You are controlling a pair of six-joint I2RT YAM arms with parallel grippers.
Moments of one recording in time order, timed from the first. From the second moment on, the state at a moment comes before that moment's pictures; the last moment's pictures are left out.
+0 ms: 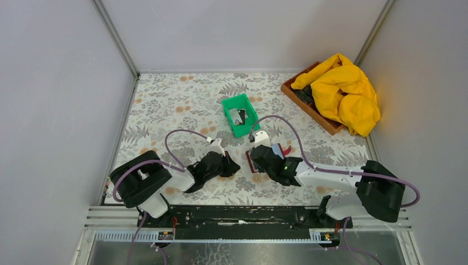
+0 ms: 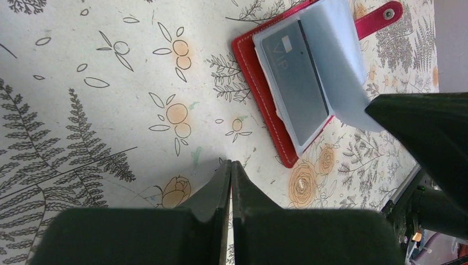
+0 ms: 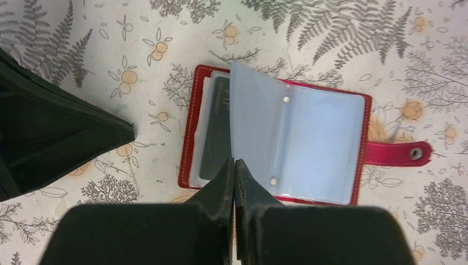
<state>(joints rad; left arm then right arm) -0.87 1.57 0.31 0.73 -0.06 -0.86 1.04 1.35 0.66 -0.14 0.51 0.37</state>
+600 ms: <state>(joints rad) -0.87 1.60 0.35 0.73 -0.03 -0.86 0.95 1.26 0.63 -0.23 0.57 0.43</state>
